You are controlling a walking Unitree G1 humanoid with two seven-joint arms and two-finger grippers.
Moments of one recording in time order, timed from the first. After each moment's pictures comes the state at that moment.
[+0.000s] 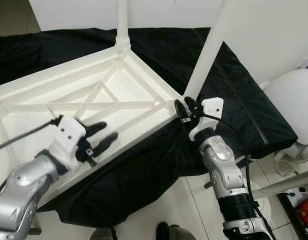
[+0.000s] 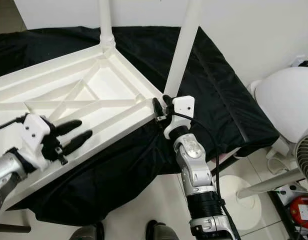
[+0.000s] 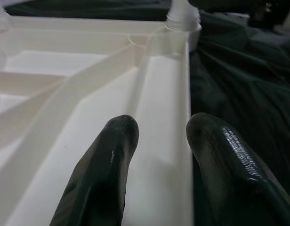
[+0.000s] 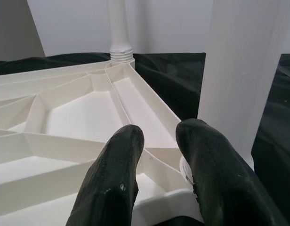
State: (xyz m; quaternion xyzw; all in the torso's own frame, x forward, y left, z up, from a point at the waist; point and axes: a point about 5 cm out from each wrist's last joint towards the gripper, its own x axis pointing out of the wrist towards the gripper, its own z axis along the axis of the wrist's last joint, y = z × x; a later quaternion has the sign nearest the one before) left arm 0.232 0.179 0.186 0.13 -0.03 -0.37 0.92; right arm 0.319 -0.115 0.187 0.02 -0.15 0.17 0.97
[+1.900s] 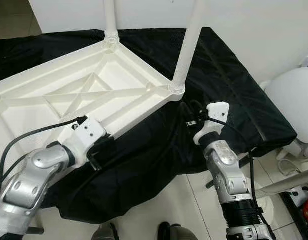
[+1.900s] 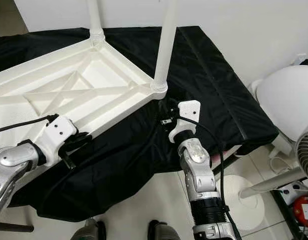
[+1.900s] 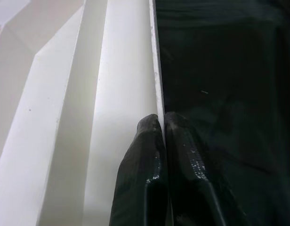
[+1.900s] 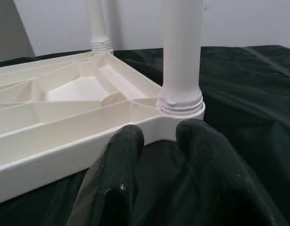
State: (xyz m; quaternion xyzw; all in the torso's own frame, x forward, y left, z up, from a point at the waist) left arm 0.284 0.173 0.177 0.26 0.06 -0.35 0.90; right arm 0.313 -0.122 0.182 0.03 -0.14 0.15 0.98
